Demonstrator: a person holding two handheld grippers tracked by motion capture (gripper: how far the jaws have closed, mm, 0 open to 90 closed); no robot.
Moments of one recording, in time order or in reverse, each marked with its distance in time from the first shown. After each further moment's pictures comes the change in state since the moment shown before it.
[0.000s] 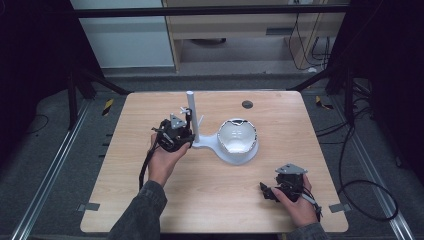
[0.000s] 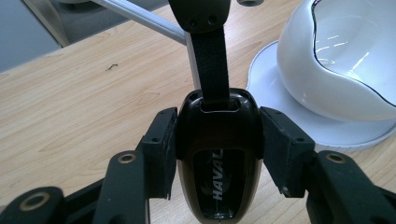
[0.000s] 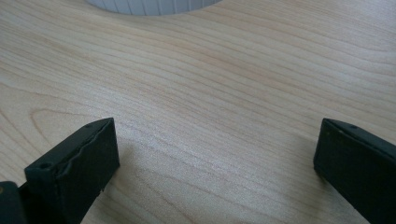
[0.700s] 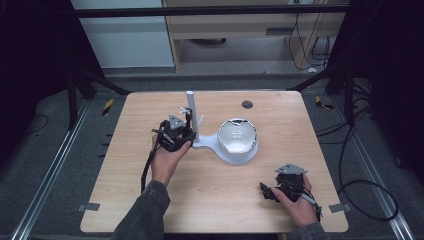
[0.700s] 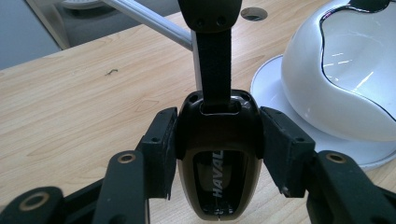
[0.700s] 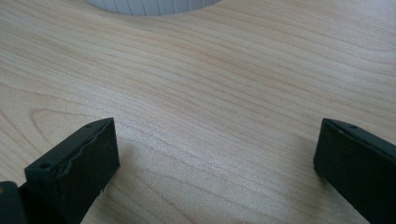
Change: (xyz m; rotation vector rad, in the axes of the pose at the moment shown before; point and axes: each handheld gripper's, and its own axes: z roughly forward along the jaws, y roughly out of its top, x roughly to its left) left arm 0.002 -0.006 0.008 -0.058 0.000 -0.058; right arm 0.000 0.000 0.000 0.000 0.000 0.000
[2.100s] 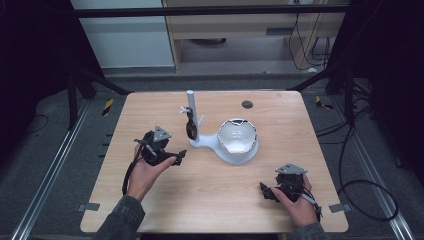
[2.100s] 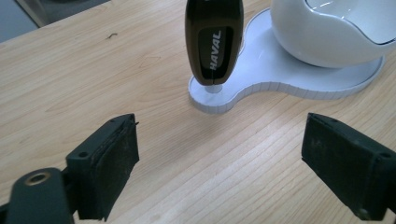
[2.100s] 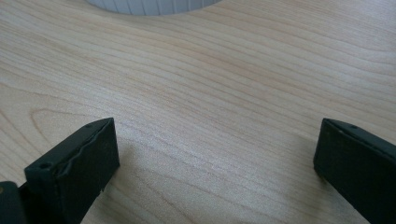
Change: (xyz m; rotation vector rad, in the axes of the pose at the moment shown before) left arm 0.019 -0.032 -0.046 0.084 -0.051 0.067; right arm 0.000 0.000 0.000 -0.001 -0.001 -0.002
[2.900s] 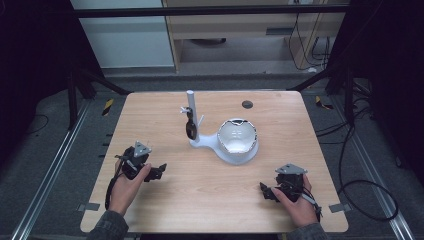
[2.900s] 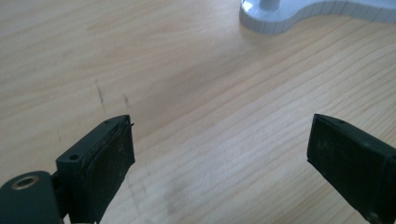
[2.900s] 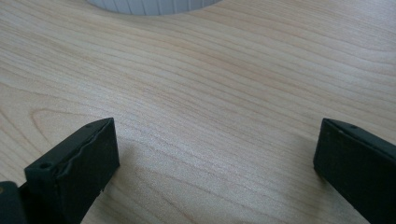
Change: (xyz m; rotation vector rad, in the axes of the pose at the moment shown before) left arm 0.034 -0.074 -0.010 0.079 0.064 -0.047; right arm 0.000 0.000 0.000 0.000 0.000 0.000
